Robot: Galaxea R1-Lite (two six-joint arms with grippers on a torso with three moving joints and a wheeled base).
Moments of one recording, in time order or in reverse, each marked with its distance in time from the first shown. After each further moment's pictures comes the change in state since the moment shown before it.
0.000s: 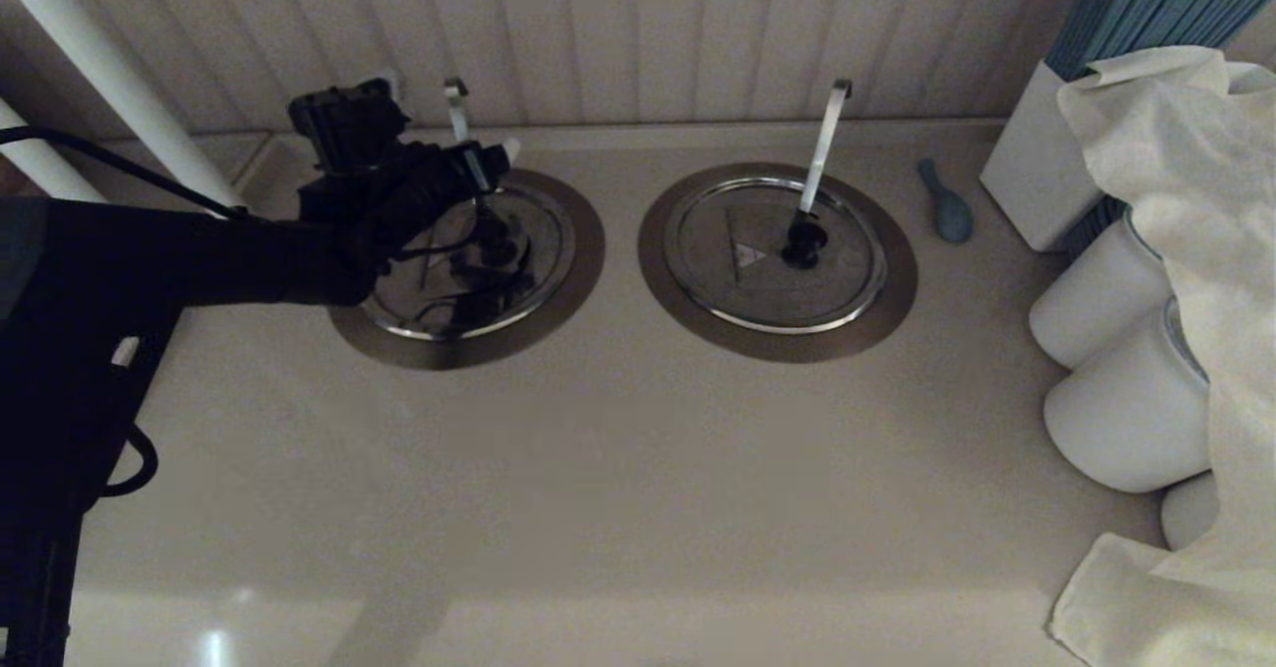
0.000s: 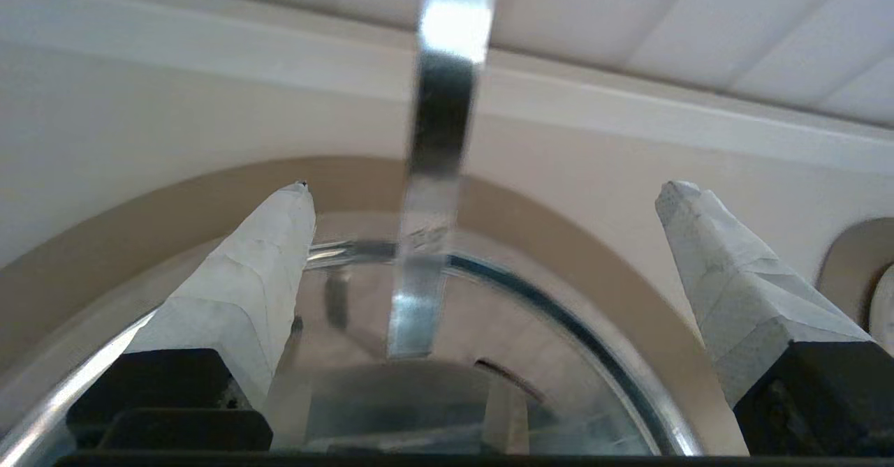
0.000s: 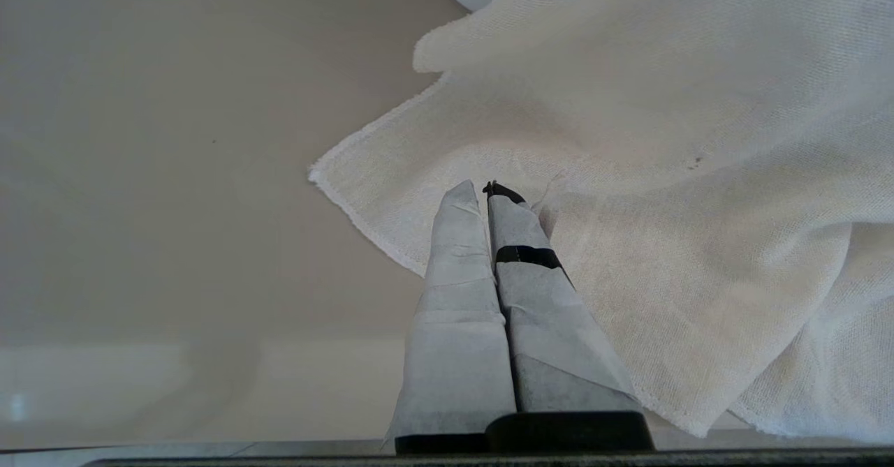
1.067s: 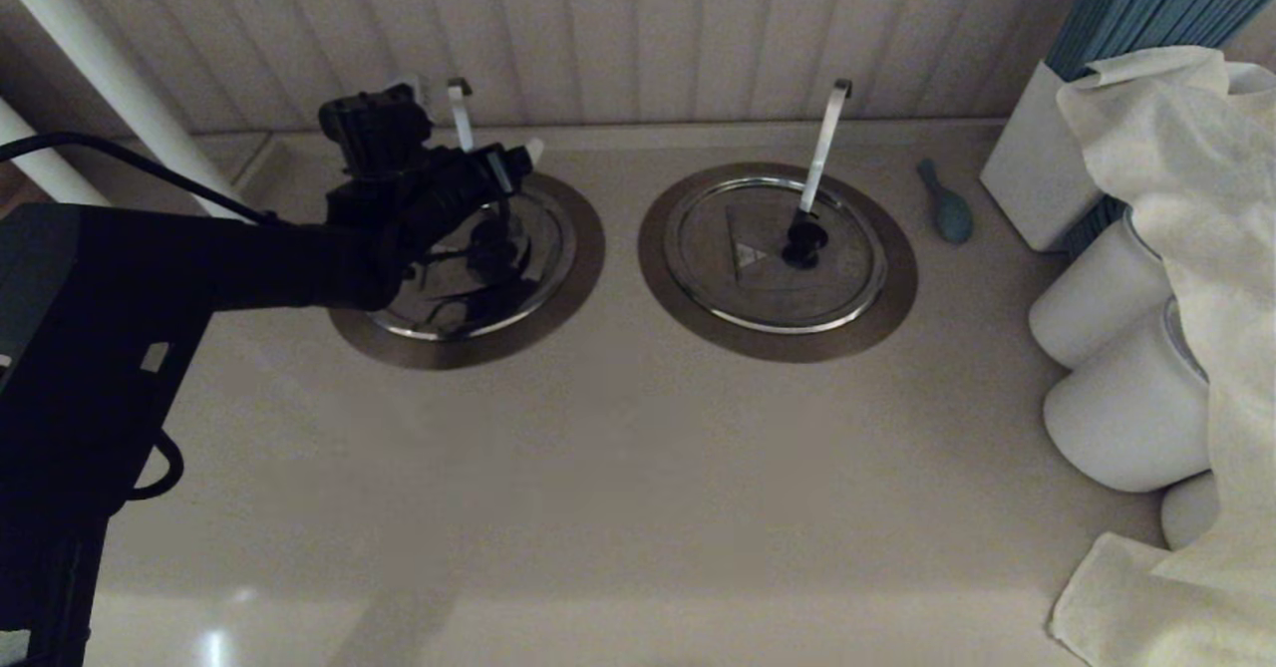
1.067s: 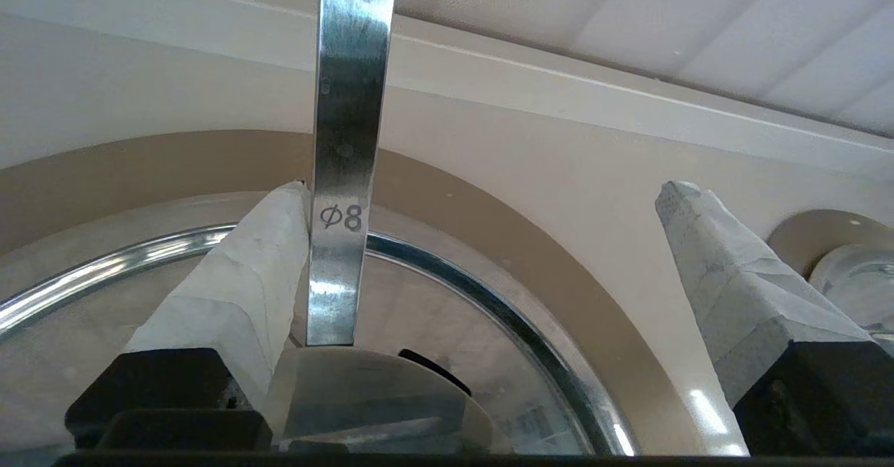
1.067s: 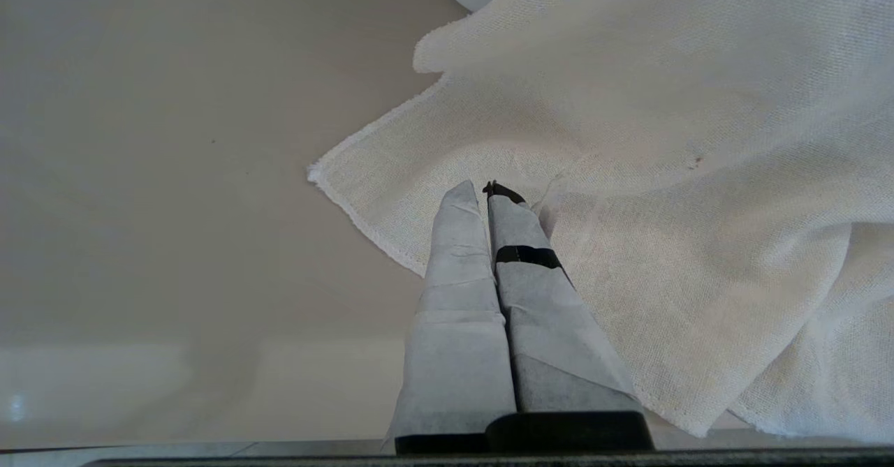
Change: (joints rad) left arm -0.044 0.017 -0.017 0.001 -0.004 -0.048; right arm 0.000 0.000 0.000 0.000 0.000 0.000
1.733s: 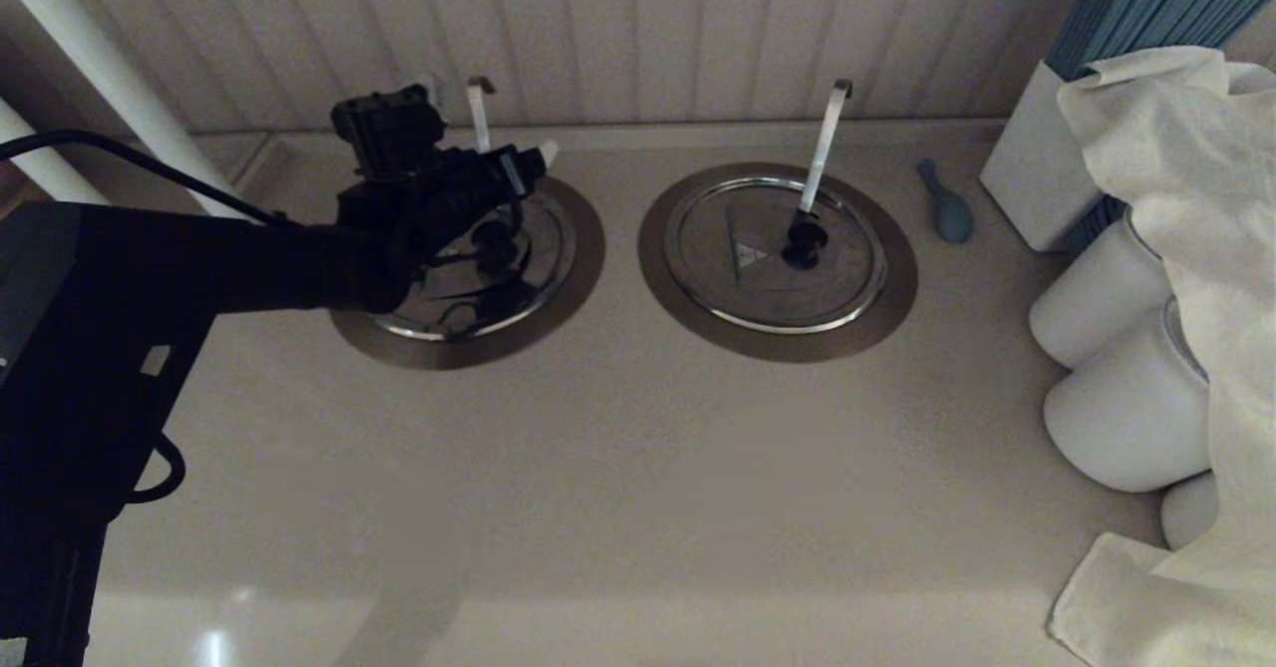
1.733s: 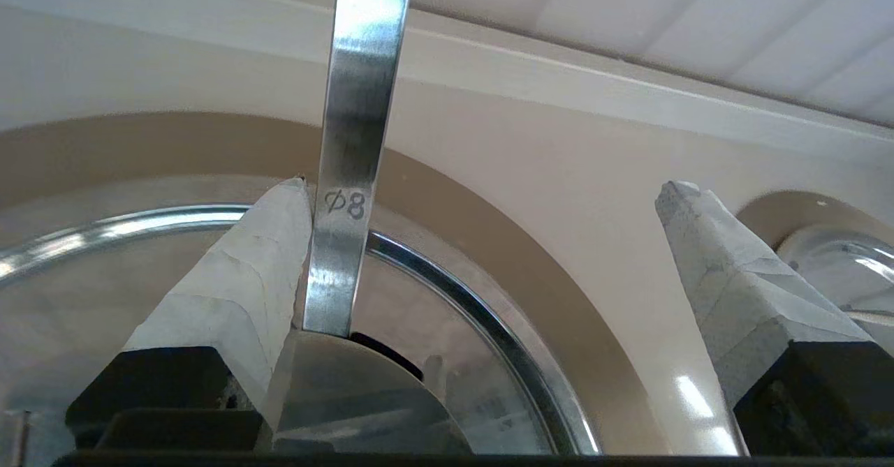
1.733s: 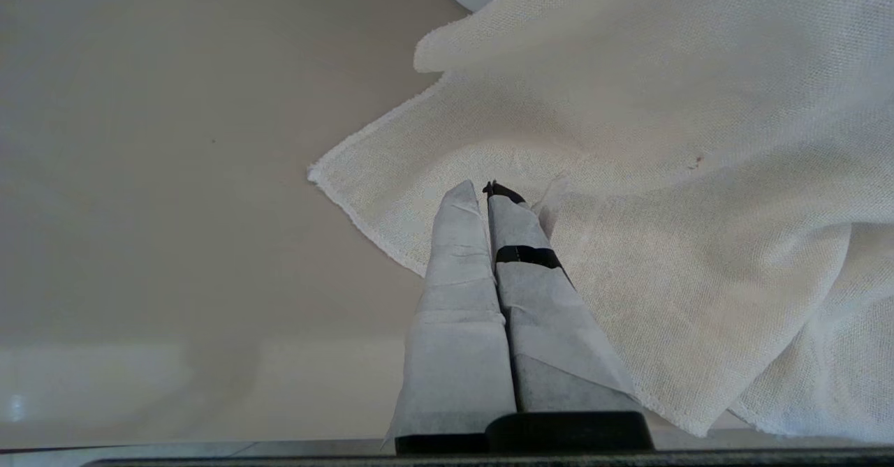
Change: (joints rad) left arm -0.028 -0.011 0.018 0.002 0.000 0.000; right arm 0.000 0.000 0.000 0.000 0.000 0.000
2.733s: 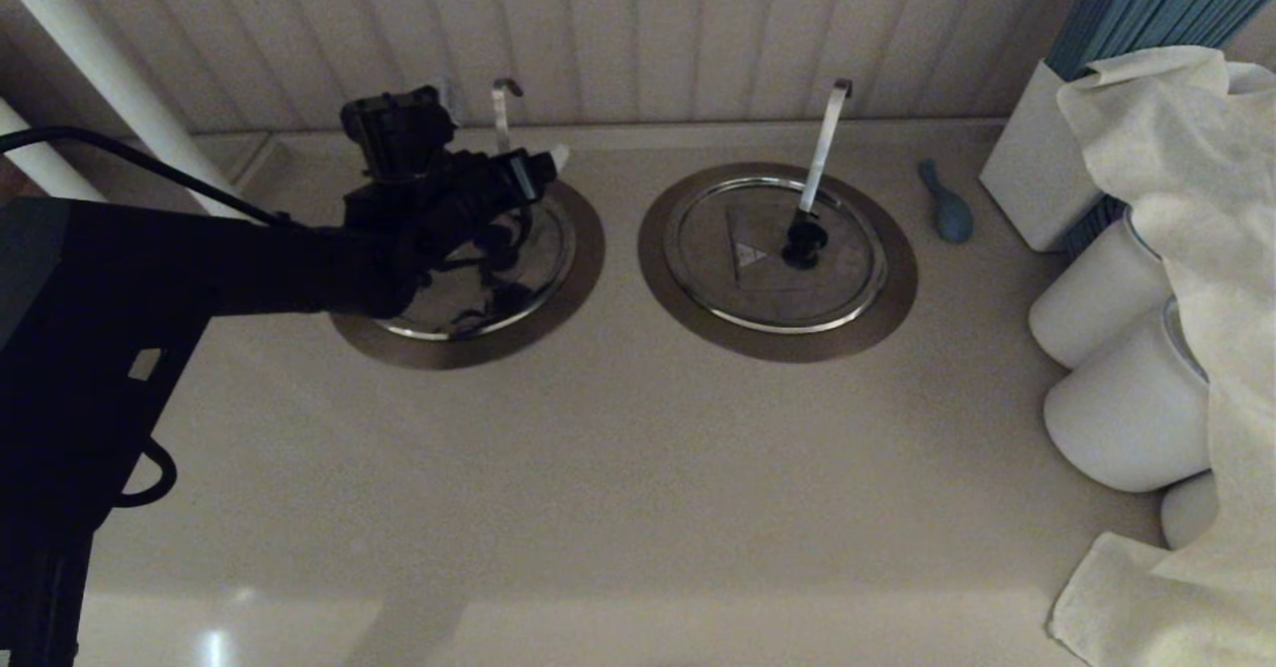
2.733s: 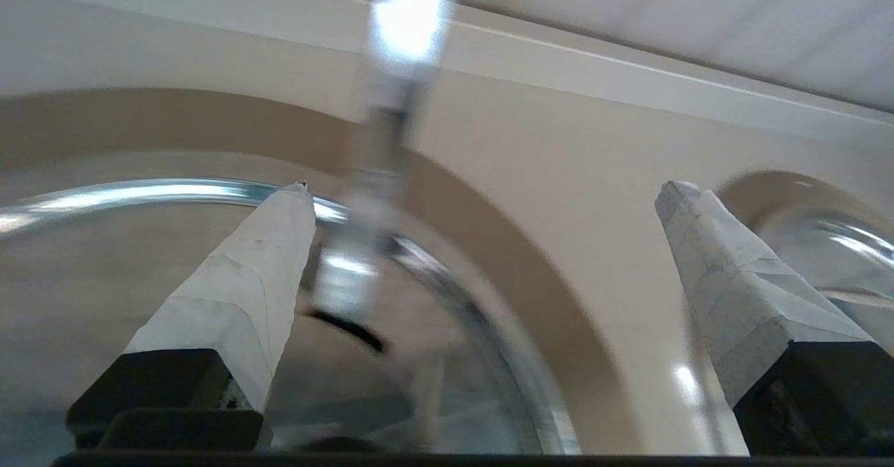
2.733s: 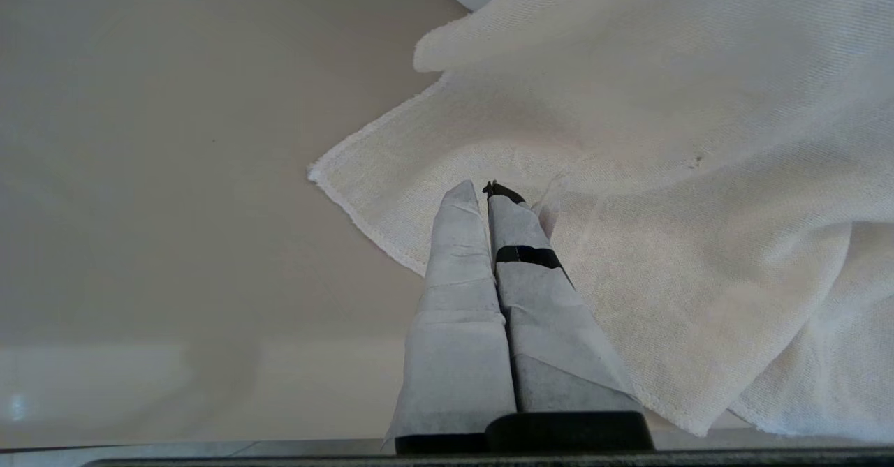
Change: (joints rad) left arm -0.021 -0.026 0.042 0.001 0.018 0.006; right arm 0.000 0.000 0.000 0.000 0.000 0.000
